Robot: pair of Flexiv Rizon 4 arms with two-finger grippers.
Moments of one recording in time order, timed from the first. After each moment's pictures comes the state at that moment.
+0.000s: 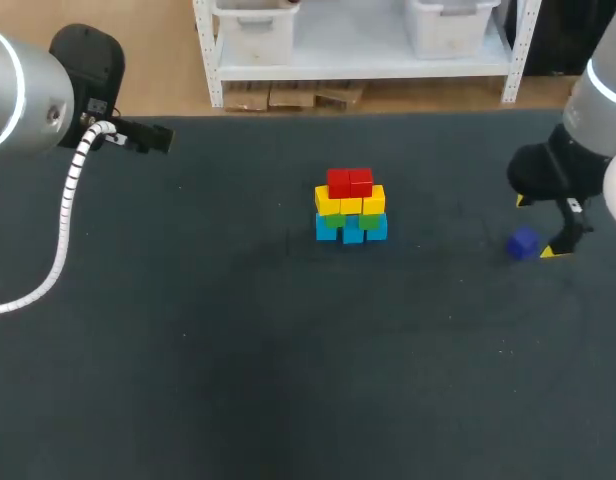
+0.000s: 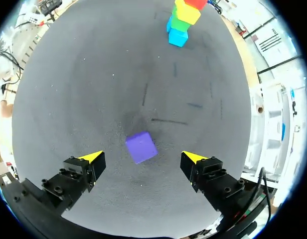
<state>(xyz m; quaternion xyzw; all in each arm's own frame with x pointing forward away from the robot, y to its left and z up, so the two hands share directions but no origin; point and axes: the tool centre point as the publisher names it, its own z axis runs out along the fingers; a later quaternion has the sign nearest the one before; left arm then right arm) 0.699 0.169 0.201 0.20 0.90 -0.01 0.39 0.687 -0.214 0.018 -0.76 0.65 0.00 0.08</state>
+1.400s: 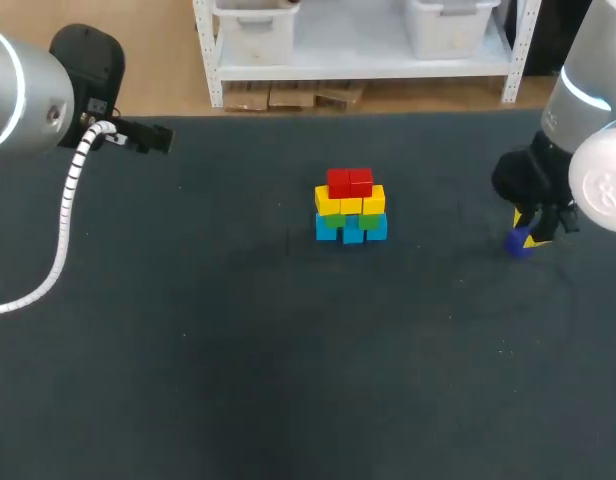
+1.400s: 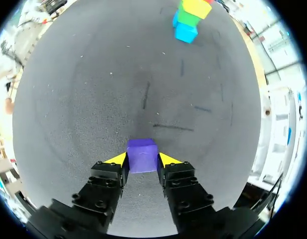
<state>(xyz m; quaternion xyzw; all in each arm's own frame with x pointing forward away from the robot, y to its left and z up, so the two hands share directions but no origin) 0.699 0.169 0.201 0.20 0.90 -0.01 0.39 0.692 -0.204 0.002 -0.75 0.66 0.01 0.04</state>
